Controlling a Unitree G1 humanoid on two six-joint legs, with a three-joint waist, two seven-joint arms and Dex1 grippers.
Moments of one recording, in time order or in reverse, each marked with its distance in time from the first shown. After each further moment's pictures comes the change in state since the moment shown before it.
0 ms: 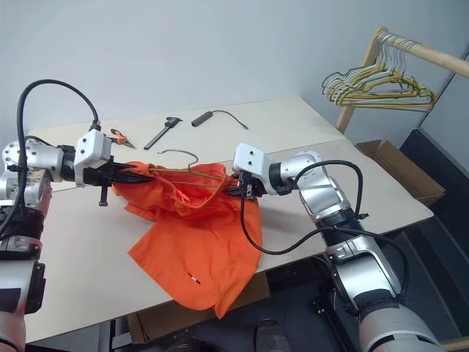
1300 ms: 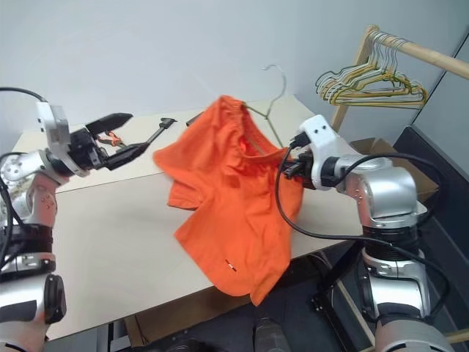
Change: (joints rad) left arm 0.181 -0.157 0.287 -0.311 -0.316 0.265 0.365; right arm 0.127 -0.131 -0.442 -0.470 0.206 1.014 -0.507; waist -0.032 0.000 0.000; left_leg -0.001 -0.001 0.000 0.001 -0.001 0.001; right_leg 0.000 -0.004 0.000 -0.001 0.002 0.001
